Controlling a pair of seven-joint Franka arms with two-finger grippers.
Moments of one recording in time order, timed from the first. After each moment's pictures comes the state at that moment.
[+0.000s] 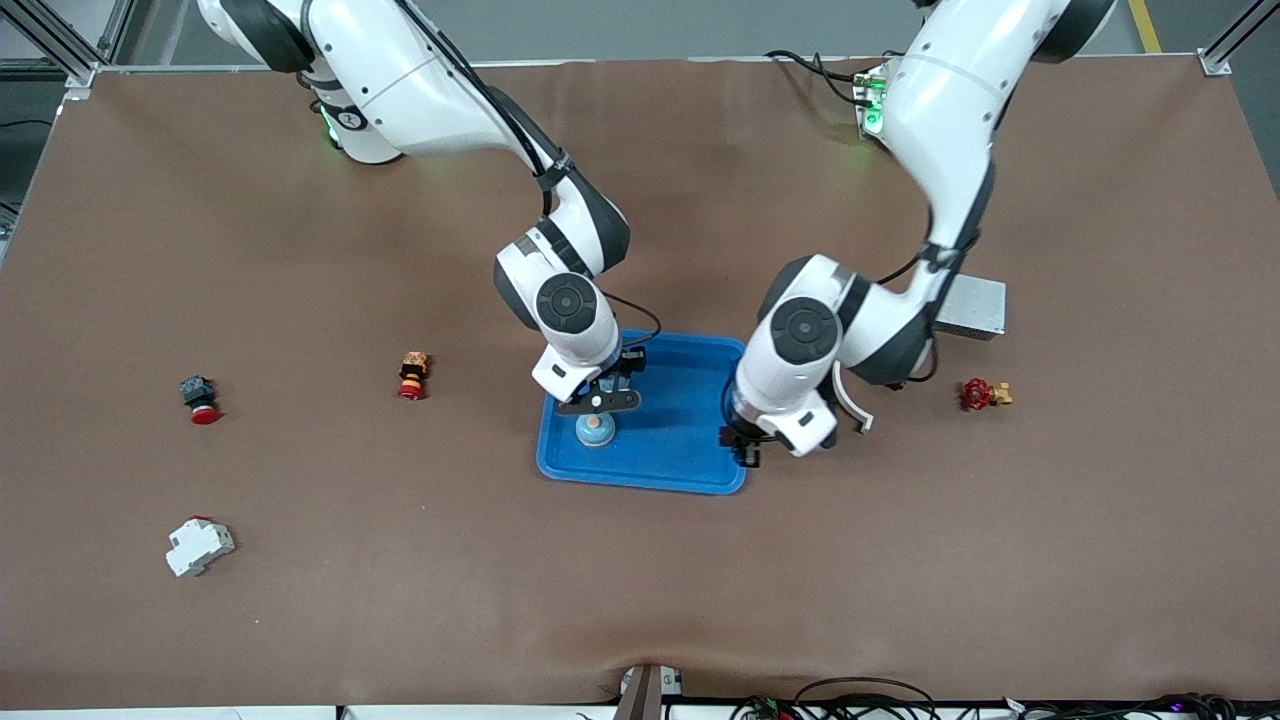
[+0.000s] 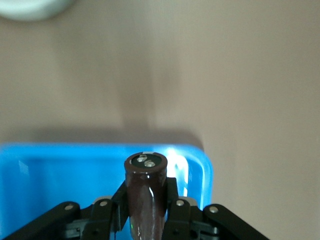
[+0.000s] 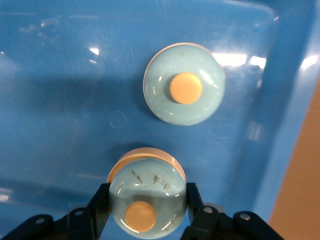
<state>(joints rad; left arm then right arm) -0.42 0.66 -0.11 -1.50 0.06 2.22 -2.01 0.65 0.74 0.04 -1.53 0.09 2.22 0.53</state>
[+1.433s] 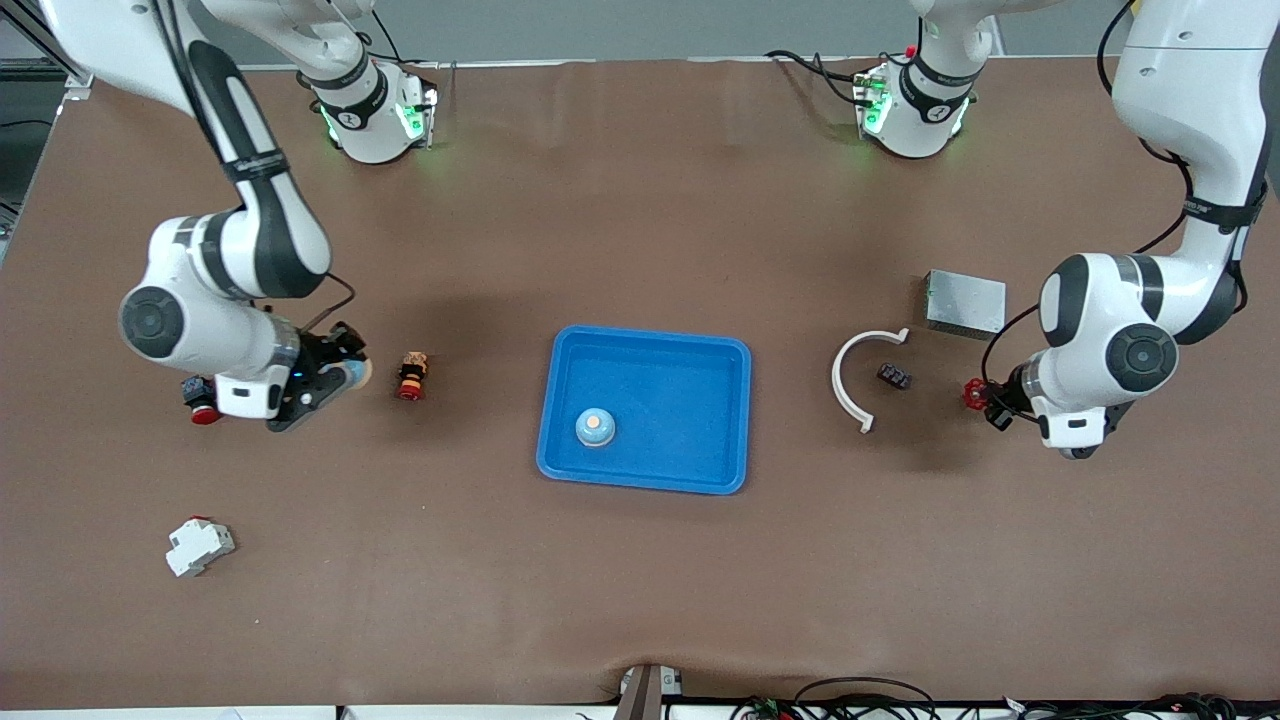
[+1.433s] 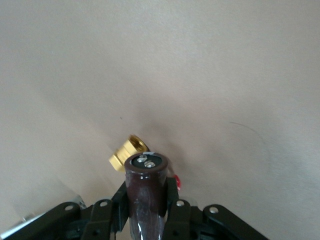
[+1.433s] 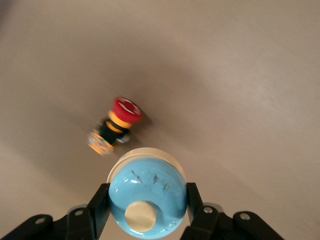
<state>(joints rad) 0.13 0.45 -0.11 -1.96 0.20 2.25 -0.91 0.03 0.30 0.02 -2.04 0.09 2.15 -0.67</state>
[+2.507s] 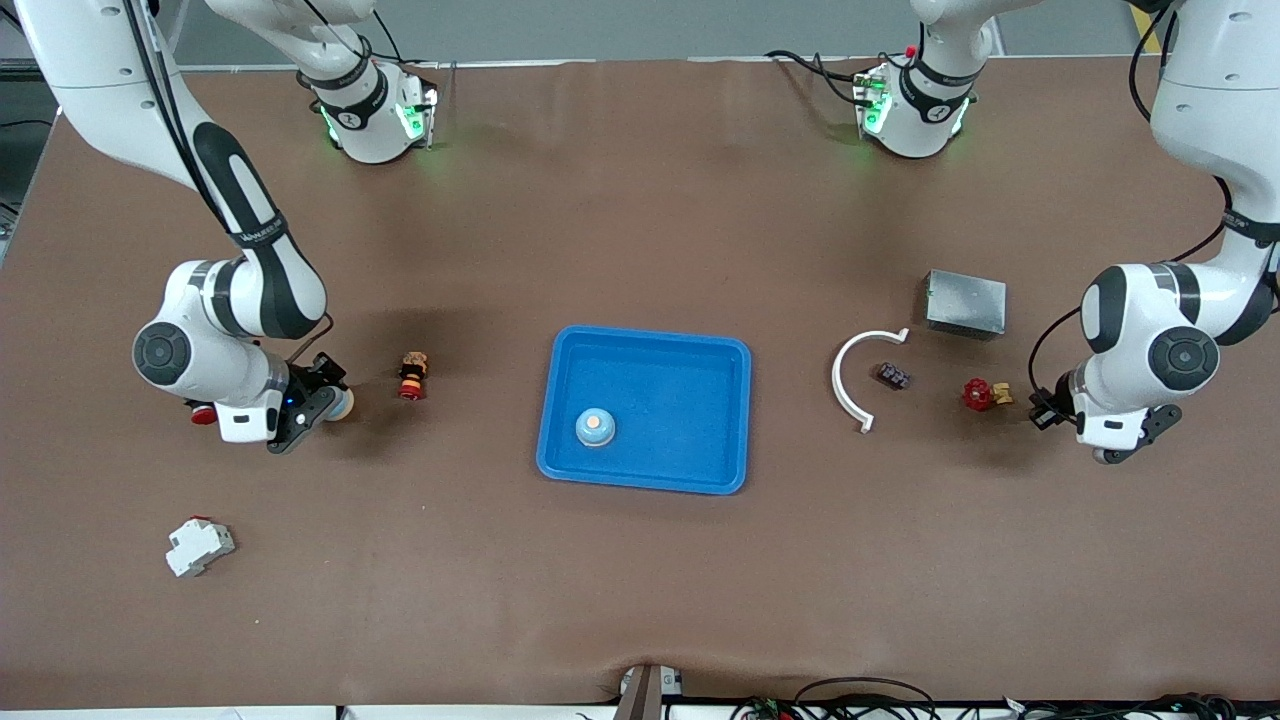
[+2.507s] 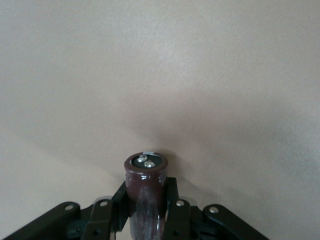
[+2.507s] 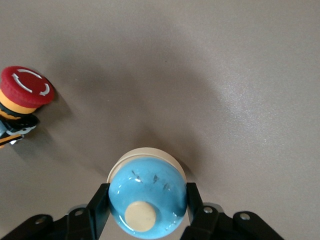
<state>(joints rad) 0.28 0.55 -0.11 -1.95 0.34 2.41 -0.69 -0.04 0.47 0.03 -2.04 0.02 2.39 -0.85</state>
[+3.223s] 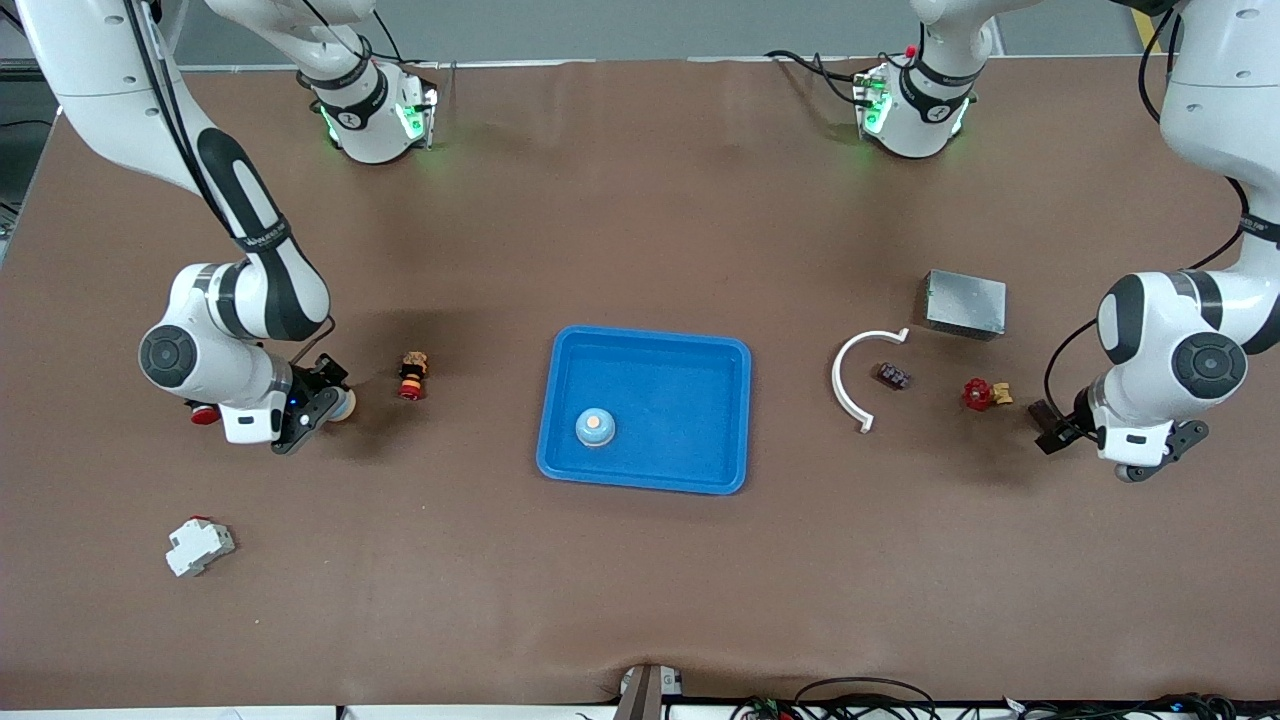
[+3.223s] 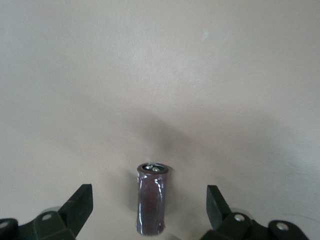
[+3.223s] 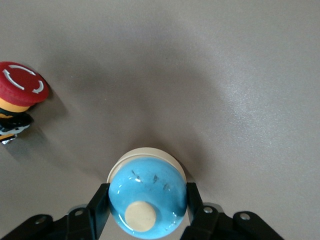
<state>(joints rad) 0.28 0.54 -0.13 -1.86 0.35 2.36 -0.66 -0.04 0.49 0.03 -2.04 0.02 2.40 -0.86</state>
